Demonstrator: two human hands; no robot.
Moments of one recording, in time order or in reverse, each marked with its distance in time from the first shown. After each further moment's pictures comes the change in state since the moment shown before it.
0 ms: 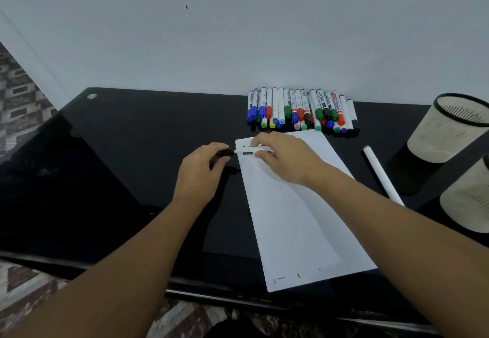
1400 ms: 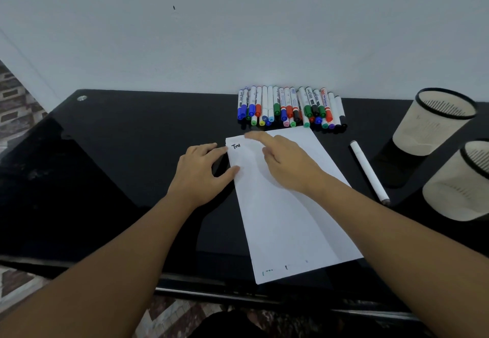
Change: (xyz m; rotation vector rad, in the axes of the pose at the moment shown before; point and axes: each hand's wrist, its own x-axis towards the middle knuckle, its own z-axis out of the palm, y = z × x) left_hand 0.000 0.001 0.005 0.284 -0.220 0.033; right_hand -0.028 0.004 0.000 0.174 0.058 0.038
